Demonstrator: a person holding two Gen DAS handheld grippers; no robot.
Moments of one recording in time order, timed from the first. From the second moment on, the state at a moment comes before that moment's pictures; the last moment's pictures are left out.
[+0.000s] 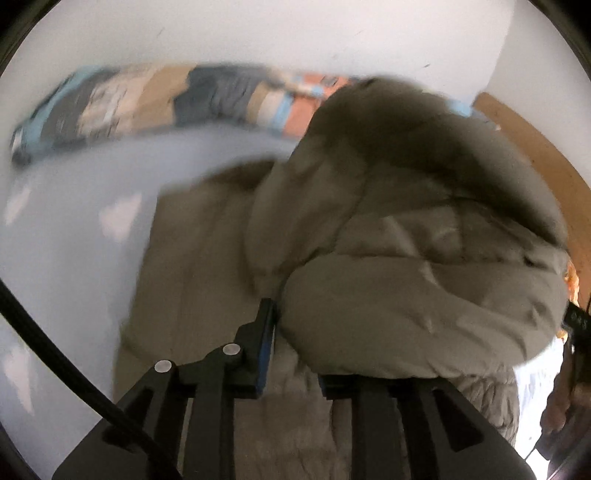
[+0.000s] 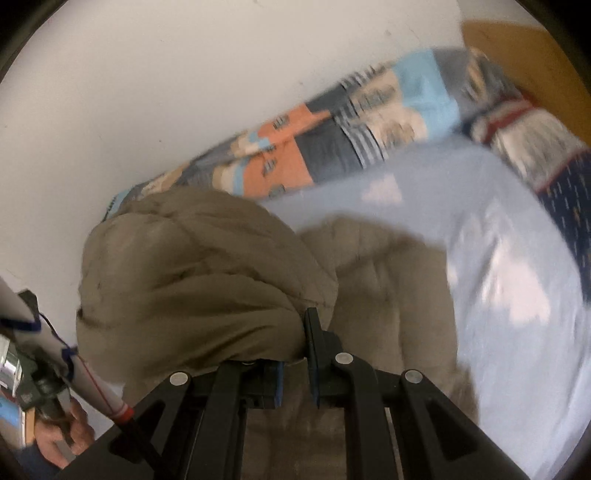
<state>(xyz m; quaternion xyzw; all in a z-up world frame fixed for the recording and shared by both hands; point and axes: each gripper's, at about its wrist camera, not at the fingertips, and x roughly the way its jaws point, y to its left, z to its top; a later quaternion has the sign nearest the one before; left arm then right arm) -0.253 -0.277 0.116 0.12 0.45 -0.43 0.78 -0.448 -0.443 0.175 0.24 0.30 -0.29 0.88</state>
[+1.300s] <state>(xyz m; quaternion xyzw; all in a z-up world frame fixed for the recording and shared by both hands) -0.298 -0.332 0.186 0.14 0.34 -0.43 0.82 -0.457 -0.417 0.191 0.26 0.20 -0.31 0.89</state>
